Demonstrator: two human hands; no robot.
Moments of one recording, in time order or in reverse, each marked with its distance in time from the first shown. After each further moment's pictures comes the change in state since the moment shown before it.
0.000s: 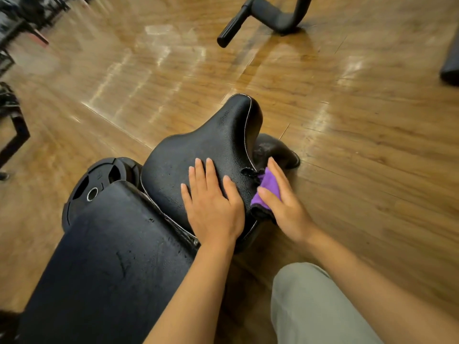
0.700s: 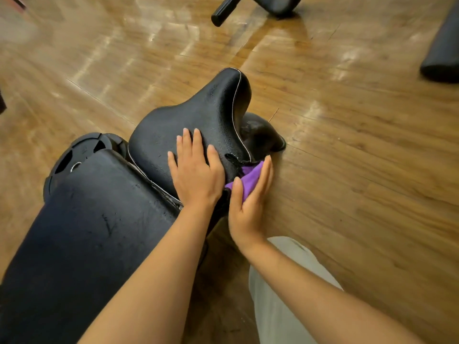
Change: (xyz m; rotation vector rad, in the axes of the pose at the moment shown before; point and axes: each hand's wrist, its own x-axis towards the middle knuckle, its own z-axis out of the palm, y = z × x) left_hand 0.004 -0.002 -0.004 -0.054 -0.035 -0.008; right_hand -0.044 0.020 0.074 -0.168 0.549 -0.230
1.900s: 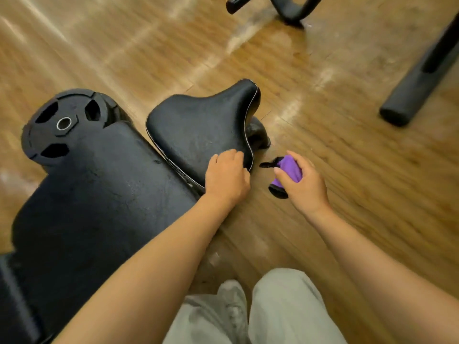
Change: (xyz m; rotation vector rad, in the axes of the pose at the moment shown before) left_hand -0.029 0.039 -0.077 0.031 -0.407 0.258; right_hand 0.063 -0.116 -0.125 -0.480 -0.338 0.216
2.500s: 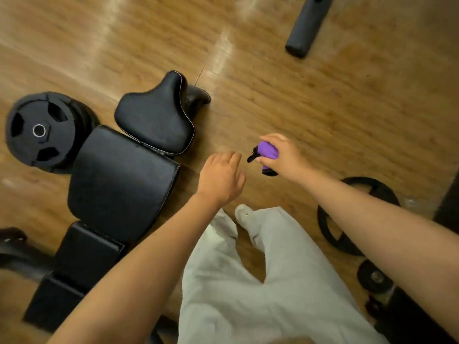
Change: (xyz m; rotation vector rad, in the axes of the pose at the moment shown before) left_hand -0.137 0.177 -0.239 -0.055 -0.356 0.394; right_hand -0.126 -0.142 -0.247 -0.297 -0.314 0.194
